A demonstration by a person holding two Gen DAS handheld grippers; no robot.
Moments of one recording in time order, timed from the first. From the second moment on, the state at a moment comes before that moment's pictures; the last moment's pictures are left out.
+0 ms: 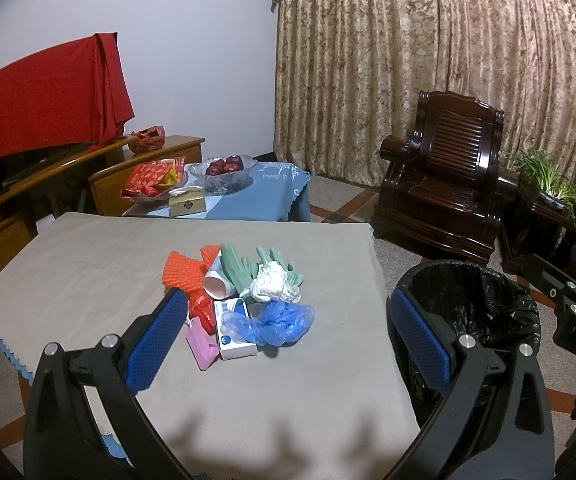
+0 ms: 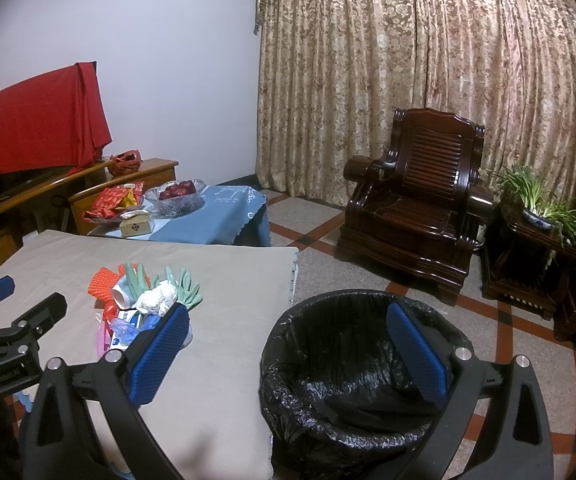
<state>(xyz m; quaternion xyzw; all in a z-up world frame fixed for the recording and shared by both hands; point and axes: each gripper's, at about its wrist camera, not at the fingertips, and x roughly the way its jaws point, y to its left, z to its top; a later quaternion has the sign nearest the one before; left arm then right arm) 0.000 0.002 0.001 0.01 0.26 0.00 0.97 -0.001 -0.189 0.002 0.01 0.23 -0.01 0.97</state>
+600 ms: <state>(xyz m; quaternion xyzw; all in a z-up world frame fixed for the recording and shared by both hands) 0.005 0.041 -0.018 -0.01 0.24 0.02 0.97 0.021 -0.170 -0.018 0.01 0.24 0.02 0.97</state>
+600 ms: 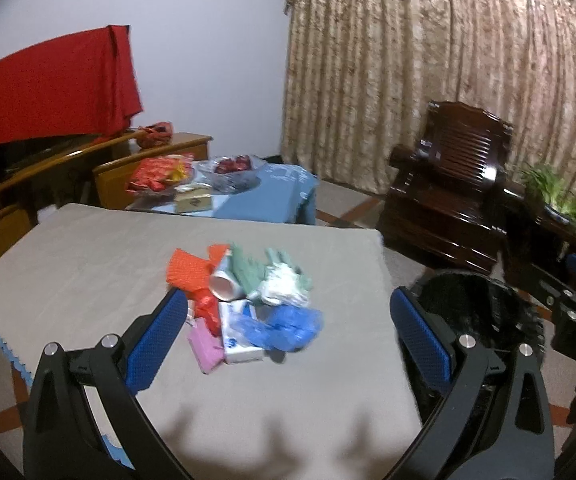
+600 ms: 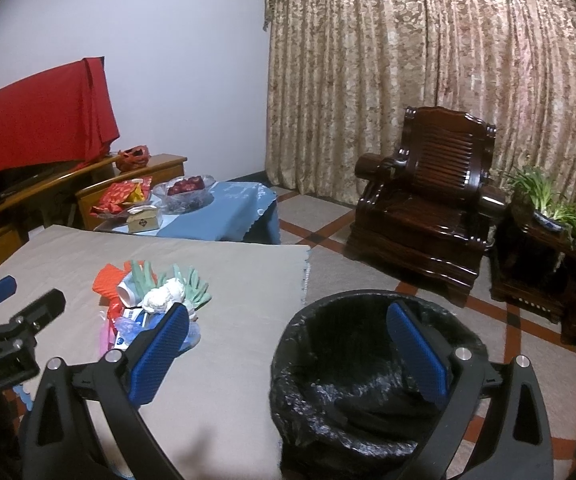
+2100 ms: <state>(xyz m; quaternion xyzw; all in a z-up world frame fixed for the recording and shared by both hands) 0.093 0.179 -0.160 -0.04 0.33 0.11 0.94 0.195 -0.016 -0.203 -0.03 0.41 0.22 0.89</state>
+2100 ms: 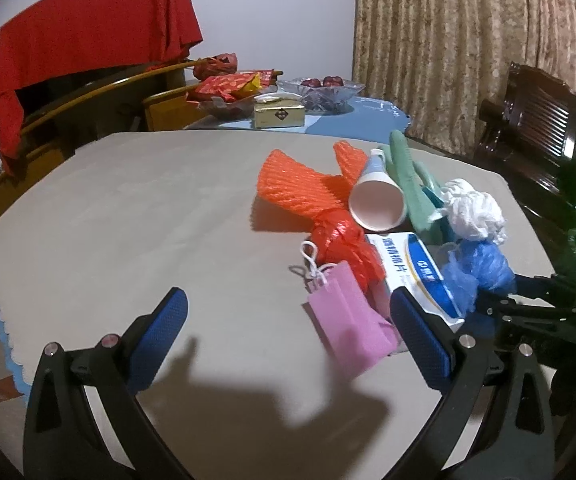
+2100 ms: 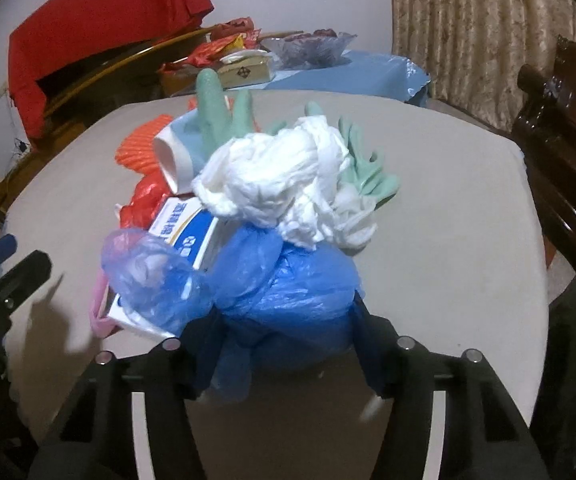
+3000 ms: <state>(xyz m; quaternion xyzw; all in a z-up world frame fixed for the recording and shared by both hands) 0.117 0.163 -0.187 -0.08 0.37 0.03 0.93 0.153 -0.056 -0.158 -0.02 0.36 0.23 0.90</state>
